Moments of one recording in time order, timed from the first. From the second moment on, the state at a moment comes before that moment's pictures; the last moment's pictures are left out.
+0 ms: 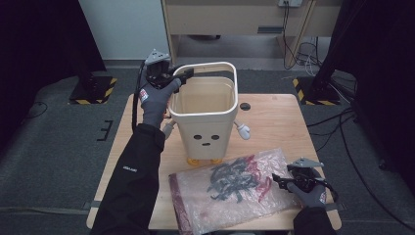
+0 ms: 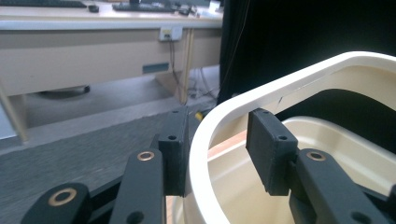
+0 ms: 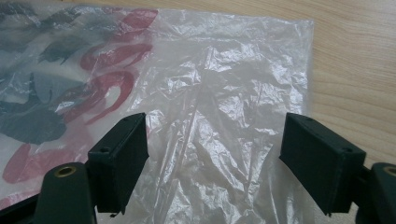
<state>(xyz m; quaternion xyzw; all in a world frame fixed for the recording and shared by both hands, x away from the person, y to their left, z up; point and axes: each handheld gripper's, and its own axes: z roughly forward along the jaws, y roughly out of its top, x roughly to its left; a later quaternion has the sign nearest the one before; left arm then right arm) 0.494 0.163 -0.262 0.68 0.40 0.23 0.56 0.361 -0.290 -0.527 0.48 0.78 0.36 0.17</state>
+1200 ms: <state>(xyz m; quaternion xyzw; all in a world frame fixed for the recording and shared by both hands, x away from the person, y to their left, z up) 0.348 0.367 -0.319 0.57 0.49 0.36 0.55 0.356 -0.285 -0.530 0.47 0.77 0.38 0.19</state>
